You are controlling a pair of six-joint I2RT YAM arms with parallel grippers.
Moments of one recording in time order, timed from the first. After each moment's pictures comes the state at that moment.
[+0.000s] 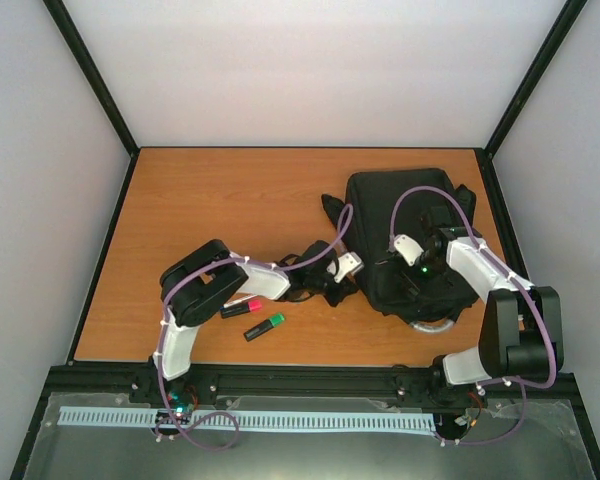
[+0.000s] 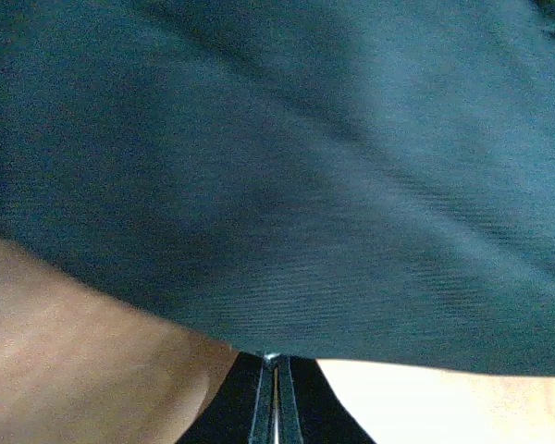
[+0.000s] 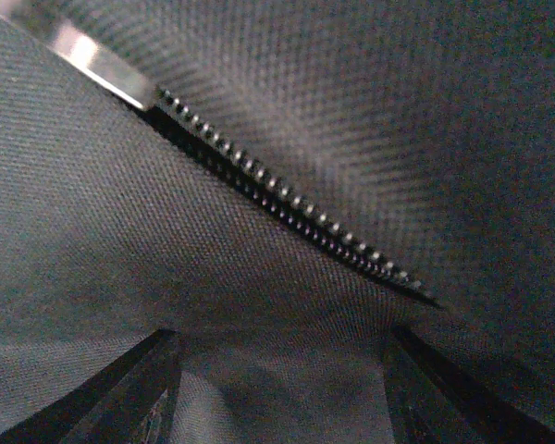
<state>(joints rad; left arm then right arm) -0.90 2.03 1.01 0.30 0.37 -0.15 0.08 1.43 0.87 -0.83 -0.18 -0.66</state>
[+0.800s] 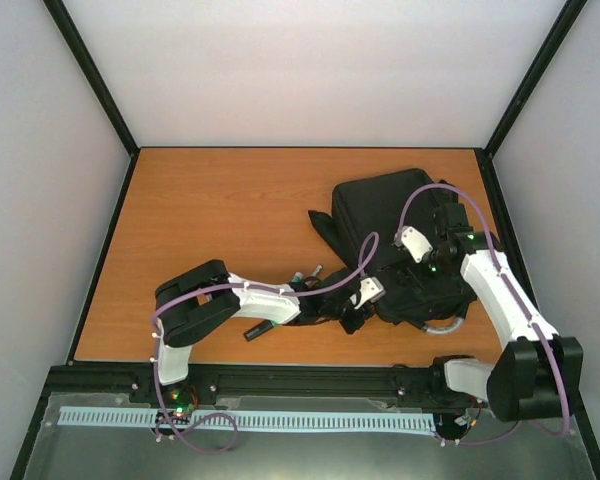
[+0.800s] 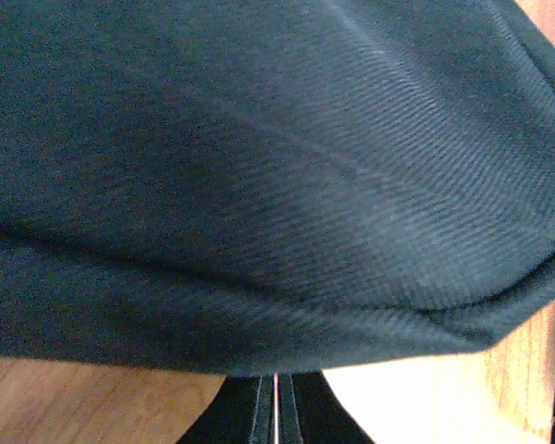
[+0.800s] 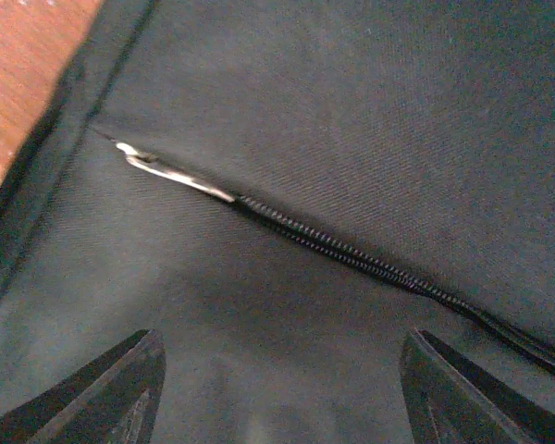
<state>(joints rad) -1.15 1.94 1.03 0.19 0.18 -0.24 0.08 1.24 0.91 -0.94 -0.27 -0.64</state>
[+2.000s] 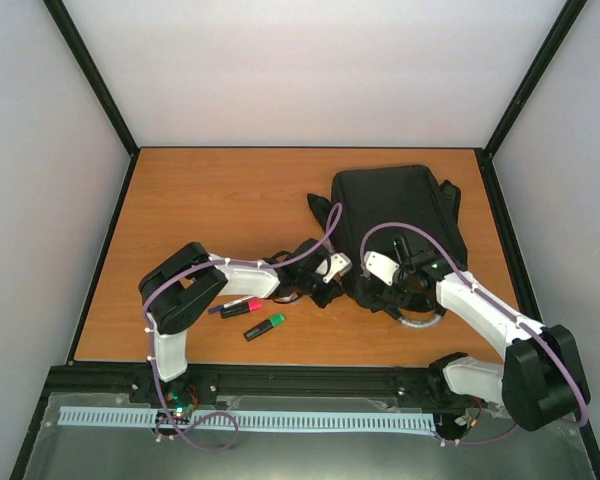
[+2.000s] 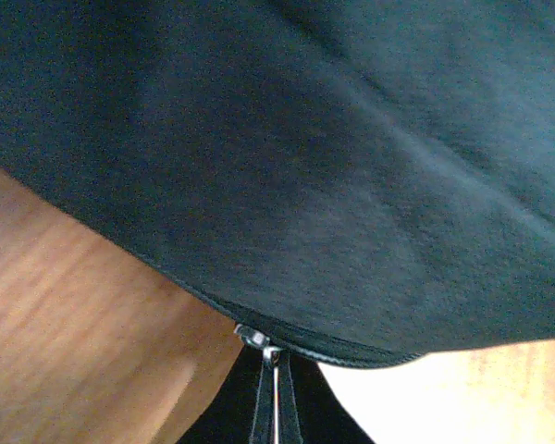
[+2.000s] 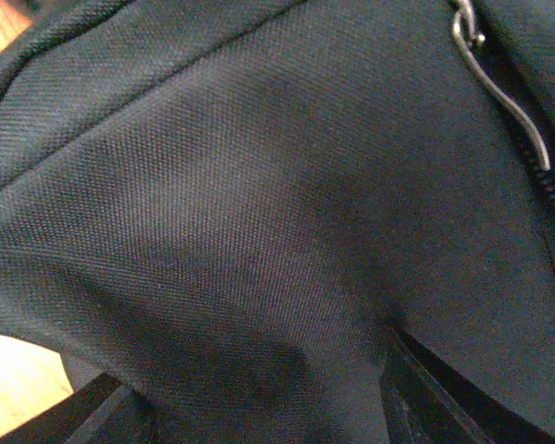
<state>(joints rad) -0.90 1.90 0.98 0.06 0.32 -0.16 0.37 1.19 0.66 -0.59 -0.07 -0.79</state>
